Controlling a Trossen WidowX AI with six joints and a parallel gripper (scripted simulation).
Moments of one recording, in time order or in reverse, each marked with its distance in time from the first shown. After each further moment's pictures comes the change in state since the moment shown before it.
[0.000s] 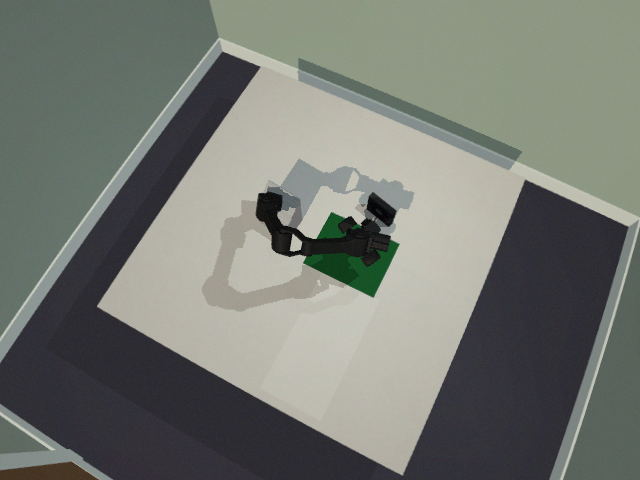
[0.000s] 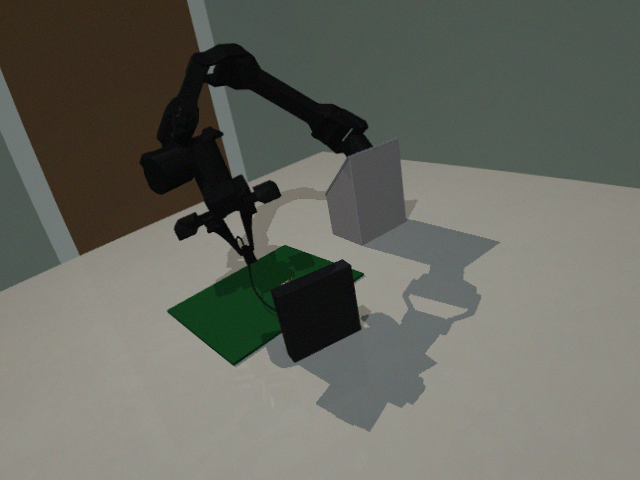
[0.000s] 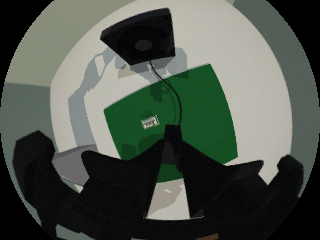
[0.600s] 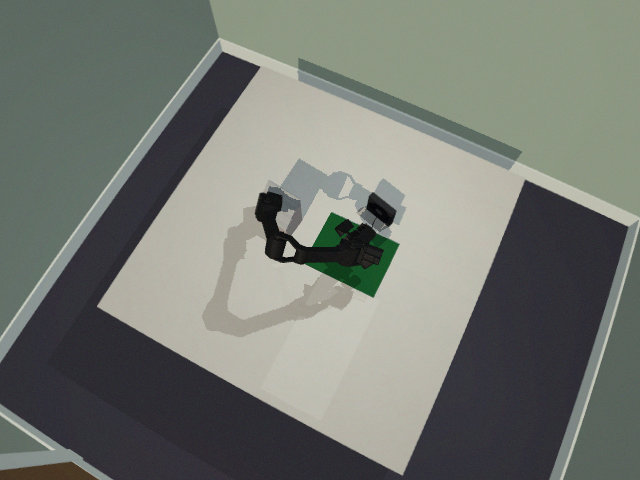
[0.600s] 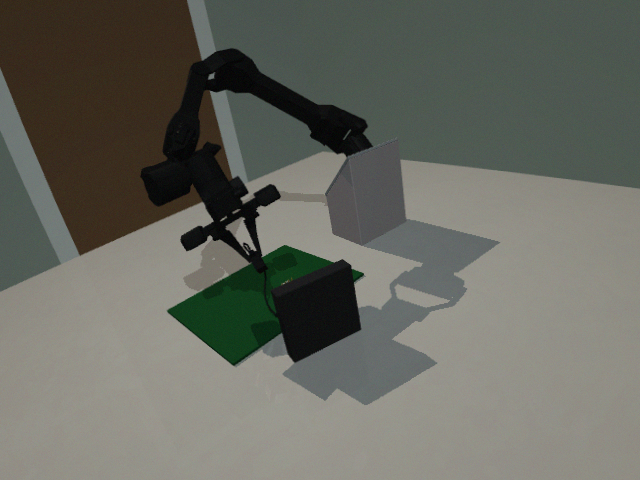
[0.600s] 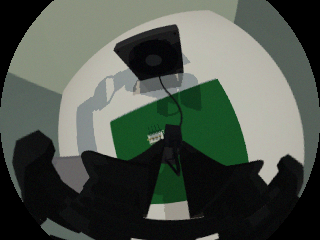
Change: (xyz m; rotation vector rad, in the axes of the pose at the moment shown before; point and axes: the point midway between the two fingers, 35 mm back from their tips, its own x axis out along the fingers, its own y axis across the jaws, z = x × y) arm 0.017 0.005 -0.002 -0.012 -0.227 0.116
